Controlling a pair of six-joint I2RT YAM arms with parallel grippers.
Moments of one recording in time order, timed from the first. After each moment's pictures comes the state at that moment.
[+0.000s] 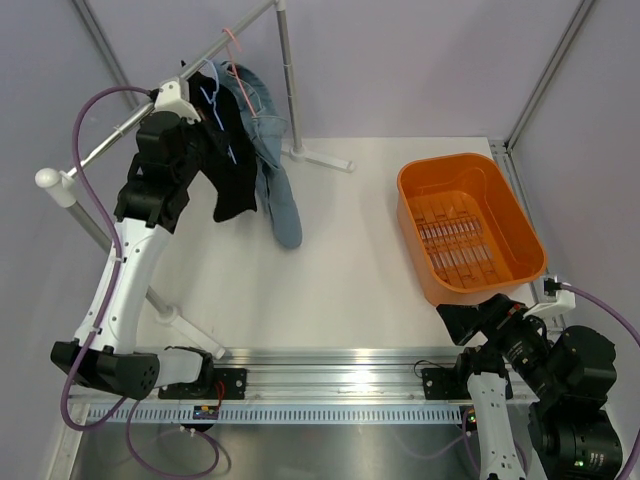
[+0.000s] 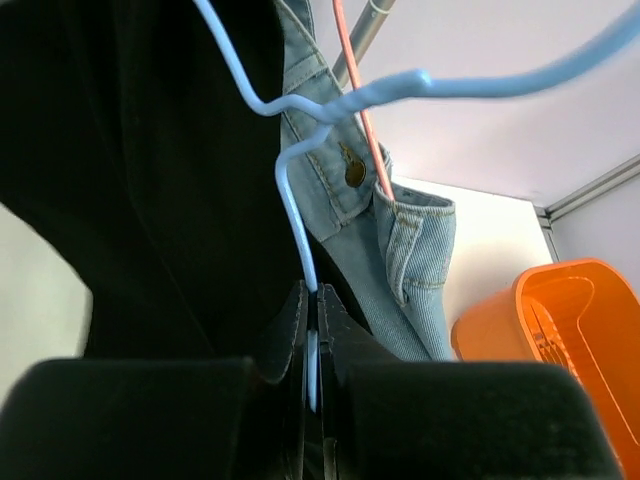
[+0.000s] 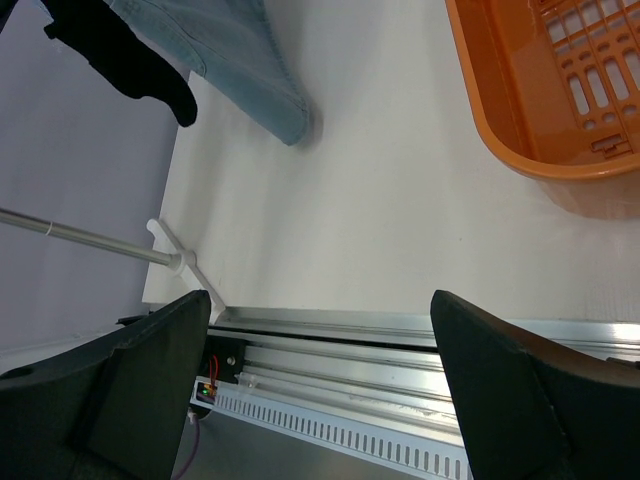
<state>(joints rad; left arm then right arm) -0.21 1.28 1.56 -0.46 -0.03 -0.41 -0.13 0.31 1.29 -1.31 -0.49 0.54</state>
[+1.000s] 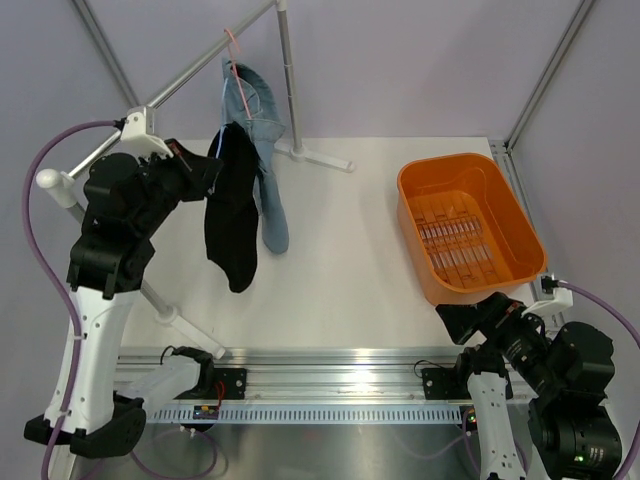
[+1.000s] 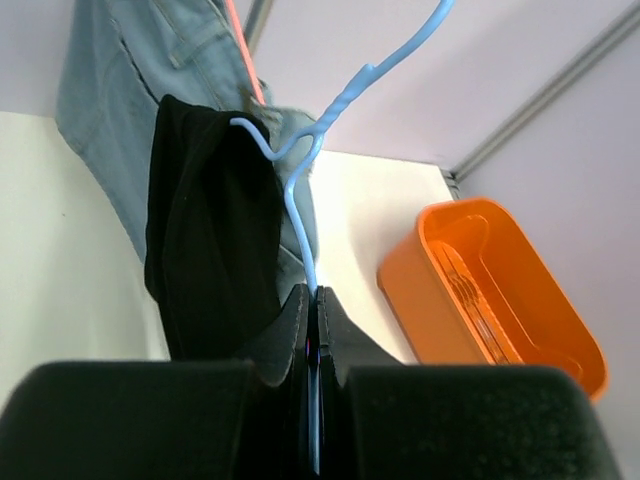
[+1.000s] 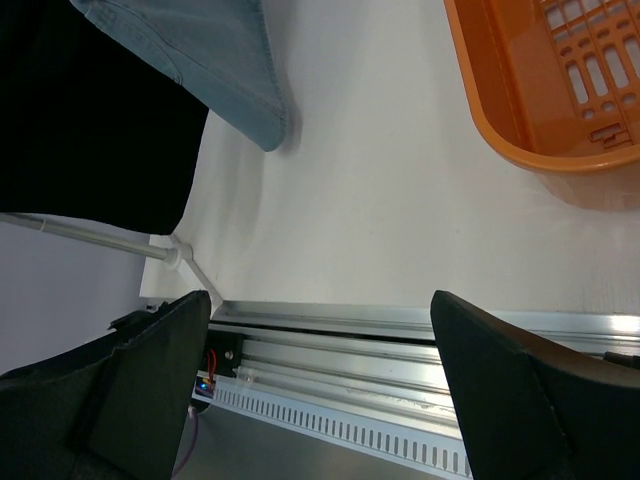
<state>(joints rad) -0.25 1.01 1.54 -0.64 0.09 -0.45 -0.13 0.32 1.29 -1.33 -0.49 0.53</state>
